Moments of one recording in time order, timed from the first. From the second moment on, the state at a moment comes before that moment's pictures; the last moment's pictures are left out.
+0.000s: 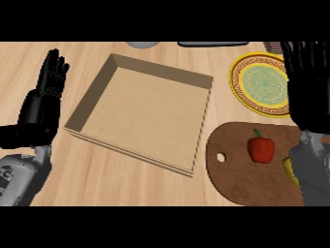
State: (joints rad) left arm -0.30 0.40 -0.21 -1.54 0.23 0.36 -0.14; right arm -0.39 -0.21 -0.02 -1.65 -0.42 -0.21 -0.04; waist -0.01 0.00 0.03
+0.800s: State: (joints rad) left arm -0.07 0.48 -0.25 -1.48 0.14 0.35 0.04; right arm -0.17 -0.30 -0.06 -1.50 0.04 -0.59 -0.09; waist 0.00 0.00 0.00
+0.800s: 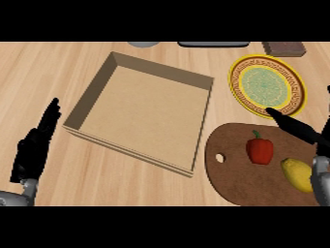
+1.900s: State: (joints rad) left arm -0.01 0.47 -0.24 -1.51 0.11 0.32 0.05; right arm -0.17 -0.70 0.30 -1.81 0.24 0.12 0.89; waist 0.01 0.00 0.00
